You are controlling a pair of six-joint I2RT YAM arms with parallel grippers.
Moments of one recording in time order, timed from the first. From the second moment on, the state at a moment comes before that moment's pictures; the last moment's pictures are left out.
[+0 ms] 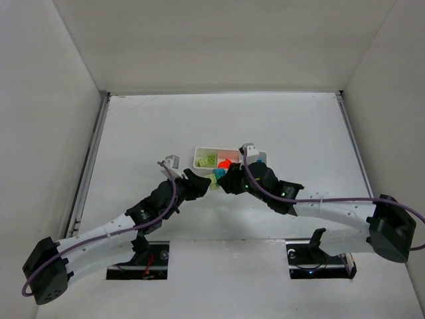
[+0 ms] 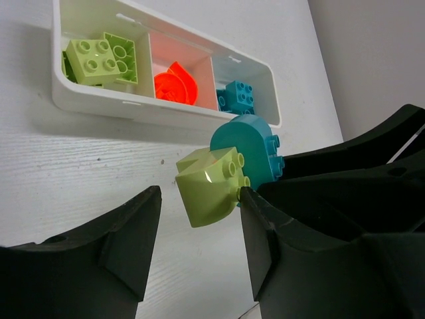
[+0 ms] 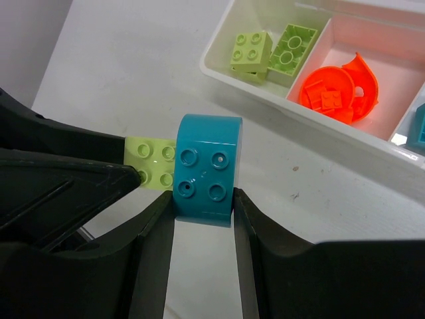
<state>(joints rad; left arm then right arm) -0.90 0.77 0.32 0.15 -0.34 -0.88 0.99 1.25 0.70 0.11 0.23 0.65</state>
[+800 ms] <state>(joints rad) -0.91 0.77 0.29 0.23 -0.35 -0.94 0.99 1.27 0.68 0.19 0.20 0.70</state>
